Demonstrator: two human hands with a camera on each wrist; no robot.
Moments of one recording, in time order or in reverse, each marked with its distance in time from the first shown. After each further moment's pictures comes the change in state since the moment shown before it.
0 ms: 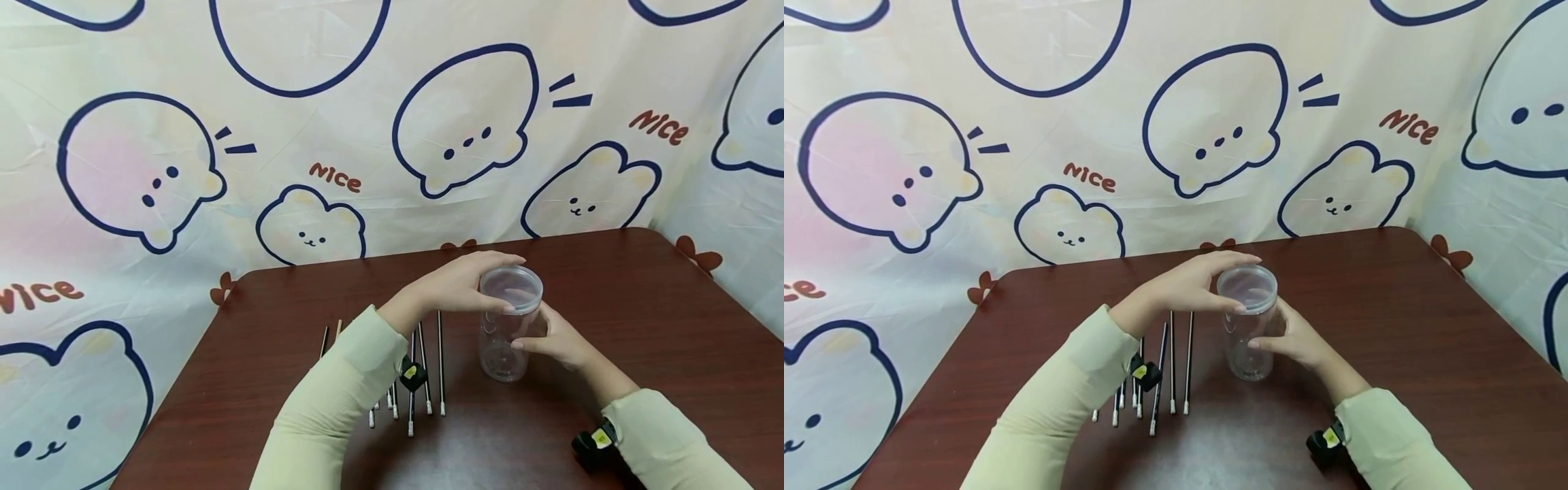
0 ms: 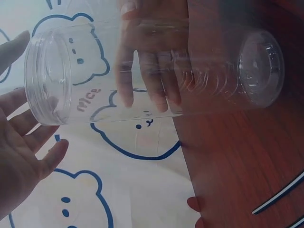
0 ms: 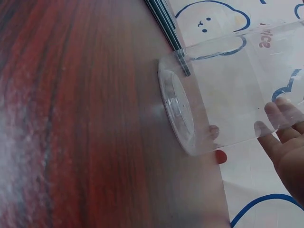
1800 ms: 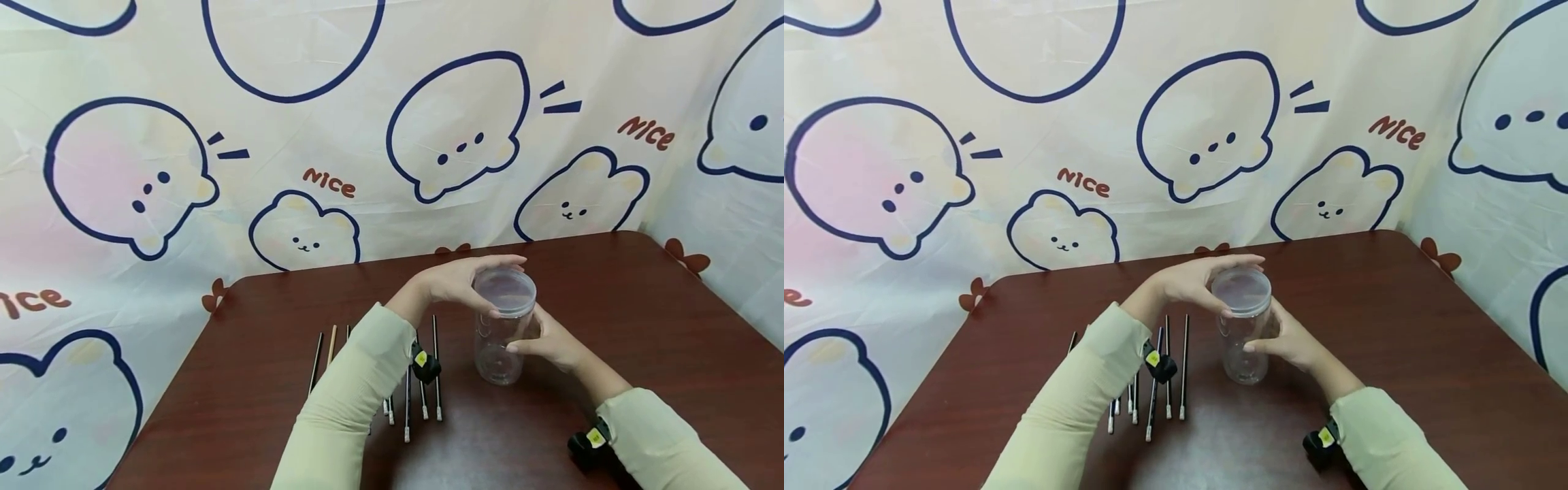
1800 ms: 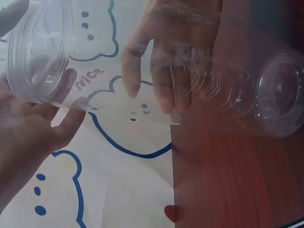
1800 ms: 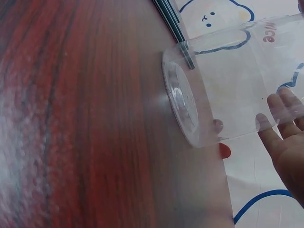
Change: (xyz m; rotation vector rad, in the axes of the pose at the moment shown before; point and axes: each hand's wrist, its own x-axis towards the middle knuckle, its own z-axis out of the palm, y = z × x) left_hand 0.018 -0.023 0.003 -0.563 -0.184 0.001; right_hand 0.003 0.005 -0.003 0.105 -0.039 0.060
